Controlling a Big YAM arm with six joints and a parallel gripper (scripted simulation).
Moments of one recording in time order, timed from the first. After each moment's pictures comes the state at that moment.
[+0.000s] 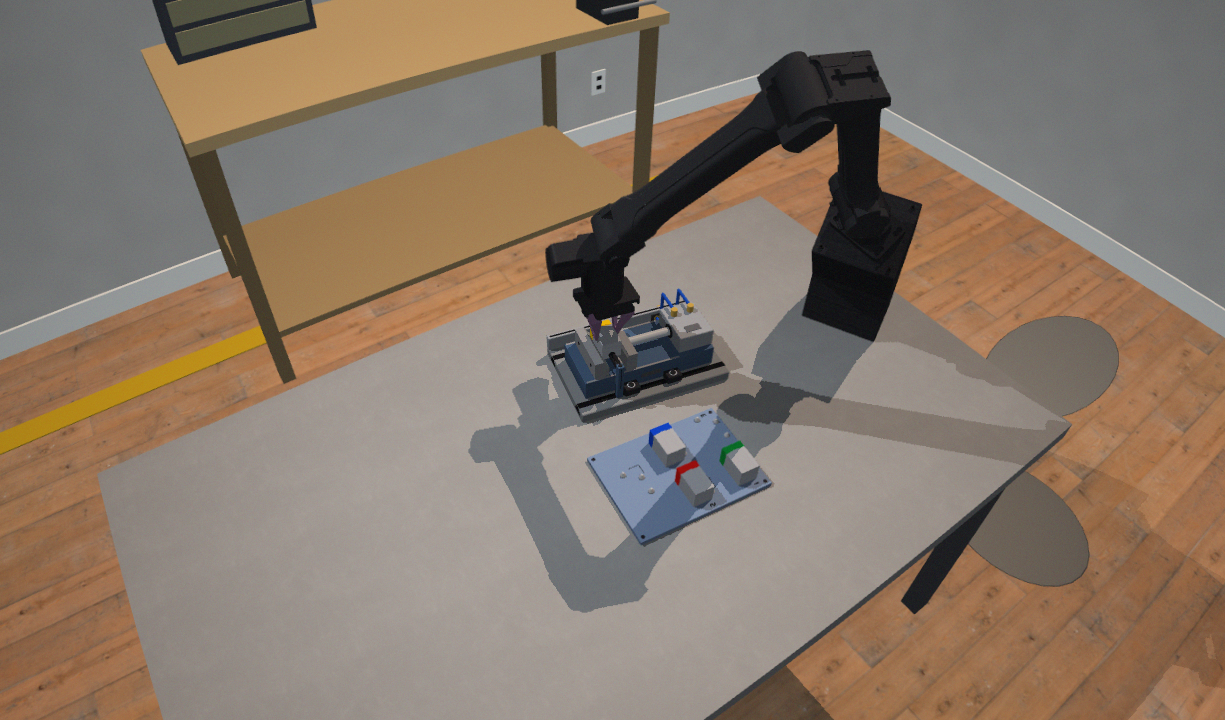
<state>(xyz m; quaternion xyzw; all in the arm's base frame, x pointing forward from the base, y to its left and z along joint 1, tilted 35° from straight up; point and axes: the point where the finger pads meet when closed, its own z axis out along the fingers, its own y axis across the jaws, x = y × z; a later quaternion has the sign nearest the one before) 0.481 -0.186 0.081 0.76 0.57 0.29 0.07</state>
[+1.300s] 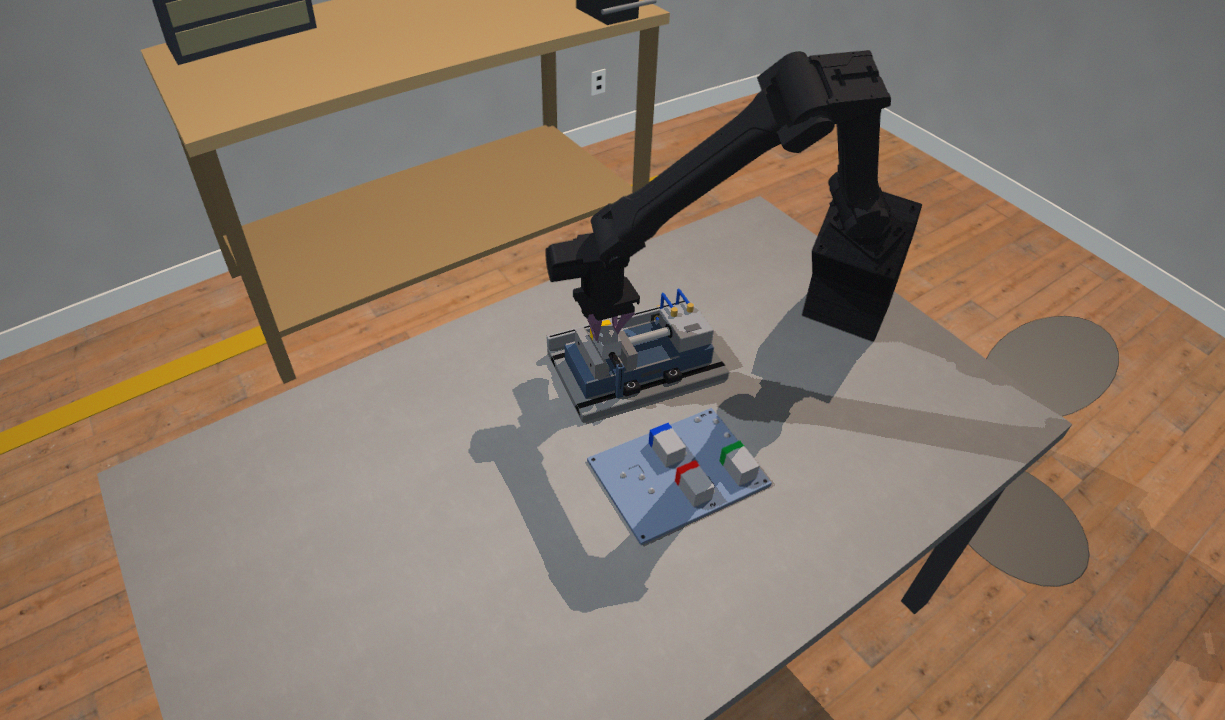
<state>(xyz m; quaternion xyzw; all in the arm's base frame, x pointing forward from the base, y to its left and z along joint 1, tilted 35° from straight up) 0.482 -0.186 0.081 0.76 0.57 0.29 0.07</state>
